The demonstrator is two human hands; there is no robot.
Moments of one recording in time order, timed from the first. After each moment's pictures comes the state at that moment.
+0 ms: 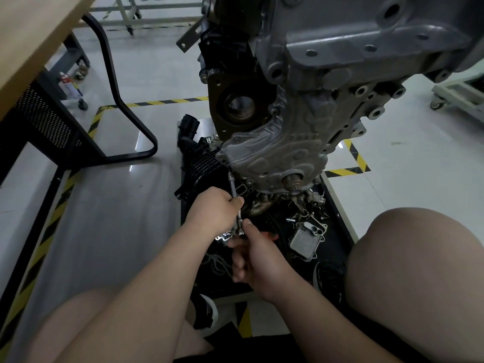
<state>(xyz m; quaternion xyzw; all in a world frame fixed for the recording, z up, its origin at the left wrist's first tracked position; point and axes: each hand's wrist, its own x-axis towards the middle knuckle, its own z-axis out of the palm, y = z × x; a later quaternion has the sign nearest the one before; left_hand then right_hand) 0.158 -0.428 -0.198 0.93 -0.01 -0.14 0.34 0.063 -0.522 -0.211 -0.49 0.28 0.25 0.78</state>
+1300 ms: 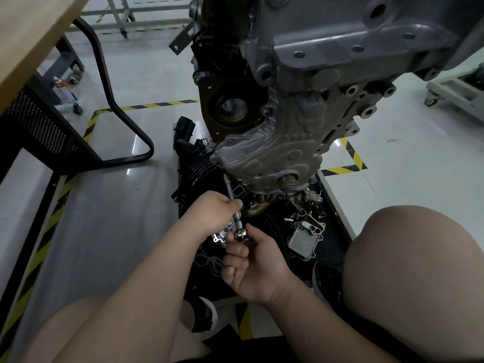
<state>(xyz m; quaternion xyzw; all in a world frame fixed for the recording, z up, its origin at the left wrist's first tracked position) 0.164 -0.426 -0.199 0.88 -0.01 -0.23 0.41 0.061 -0.526 -0.208 -0.17 0.28 0.29 0.90</state>
